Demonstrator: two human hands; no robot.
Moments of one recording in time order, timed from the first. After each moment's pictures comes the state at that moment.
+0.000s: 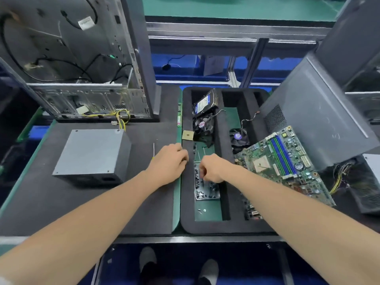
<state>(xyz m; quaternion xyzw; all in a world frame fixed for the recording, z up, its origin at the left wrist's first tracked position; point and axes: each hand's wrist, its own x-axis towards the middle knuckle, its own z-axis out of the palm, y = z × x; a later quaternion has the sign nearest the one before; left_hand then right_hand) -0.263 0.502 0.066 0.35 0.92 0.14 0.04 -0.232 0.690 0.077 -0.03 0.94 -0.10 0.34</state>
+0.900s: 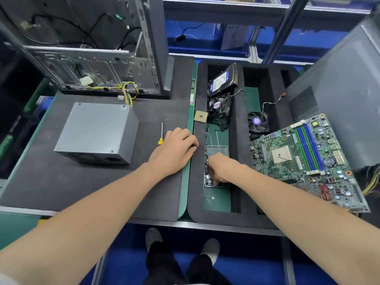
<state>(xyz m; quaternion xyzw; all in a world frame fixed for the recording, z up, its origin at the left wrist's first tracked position) -0.257 0.489 0.030 0.35 0.91 0.20 -0.02 -0.233 0.680 0.011 -0.08 0.91 0.02 0.40</state>
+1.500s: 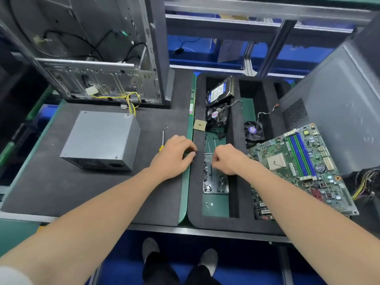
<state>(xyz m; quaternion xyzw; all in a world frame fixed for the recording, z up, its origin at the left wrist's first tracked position) -0.260 0.487 0.036 0.31 0.91 0.28 0.02 -0.241 0.697 0.061 -0.01 0.95 -0.10 0.29</state>
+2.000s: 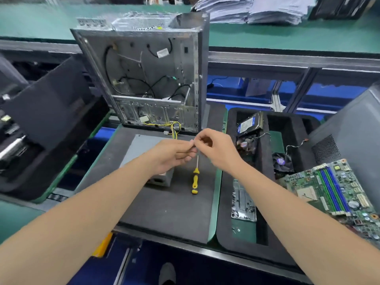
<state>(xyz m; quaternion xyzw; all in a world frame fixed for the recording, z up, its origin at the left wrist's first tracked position) -0.281 0.398 0.152 -0.05 0.62 0.73 0.29 -0.268 0.590 0.155 -0.13 0.88 -0.44 -0.05</state>
